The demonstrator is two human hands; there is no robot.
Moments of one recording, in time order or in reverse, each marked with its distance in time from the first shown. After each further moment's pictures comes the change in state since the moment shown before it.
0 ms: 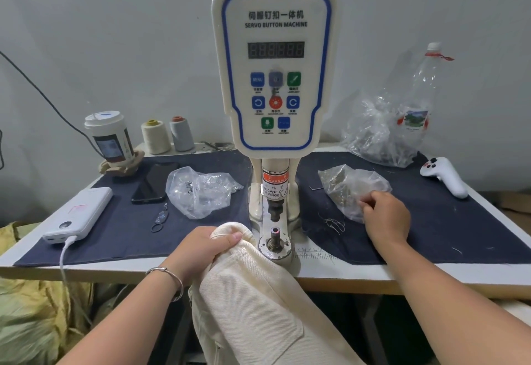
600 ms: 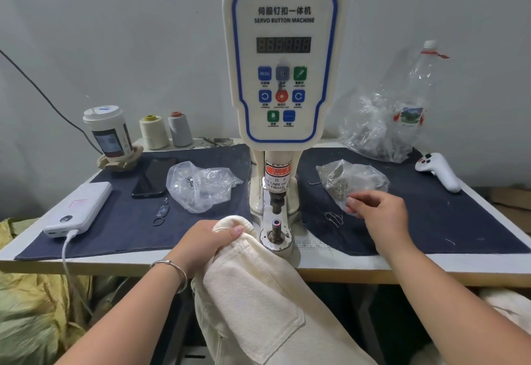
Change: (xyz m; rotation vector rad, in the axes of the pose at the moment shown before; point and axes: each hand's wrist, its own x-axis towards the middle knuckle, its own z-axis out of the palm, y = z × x) left_hand -0.003 0.000 0.001 -0.006 0.003 0.016; right_hand -0.036 -0.020 -0.033 0.799 -0.157 0.136
